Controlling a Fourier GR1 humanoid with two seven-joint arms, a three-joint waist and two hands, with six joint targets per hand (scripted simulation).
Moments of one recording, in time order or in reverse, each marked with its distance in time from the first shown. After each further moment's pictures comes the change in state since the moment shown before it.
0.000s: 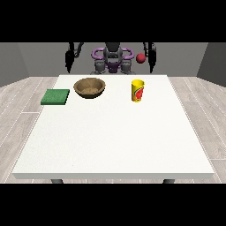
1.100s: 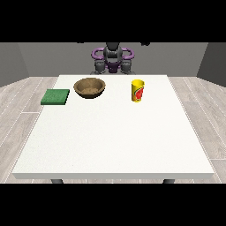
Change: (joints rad) left arm -0.167 -0.056 0.003 -0.266 0.043 0.157 0.332; right arm -0.035 0.013 -0.002 -0.394 -0.123 -0.040 0.386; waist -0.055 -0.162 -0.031
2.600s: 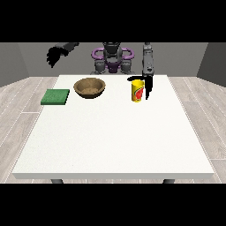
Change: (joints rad) left arm -0.270 0.102 0.208 0.896 -0.023 -0.119 -0.837; right arm -0.140 -0.114 -0.189 0.306 -0.137 0.207 -0.394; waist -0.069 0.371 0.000
